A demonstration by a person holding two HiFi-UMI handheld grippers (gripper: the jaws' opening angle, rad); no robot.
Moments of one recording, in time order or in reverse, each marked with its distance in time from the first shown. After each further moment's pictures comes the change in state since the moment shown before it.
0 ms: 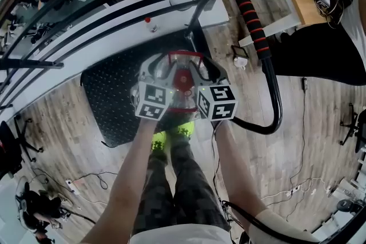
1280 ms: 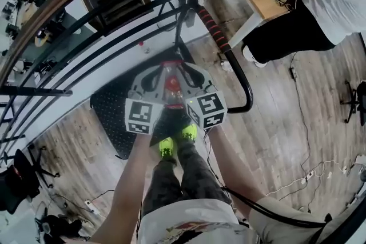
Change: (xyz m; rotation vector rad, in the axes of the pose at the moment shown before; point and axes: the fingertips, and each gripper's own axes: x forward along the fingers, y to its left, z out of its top) left arm -0.137 -0.027 0.165 0.021 -0.286 -0.077; right arm -0.124 0.074 0.141 -0.100 -0.274 0.046
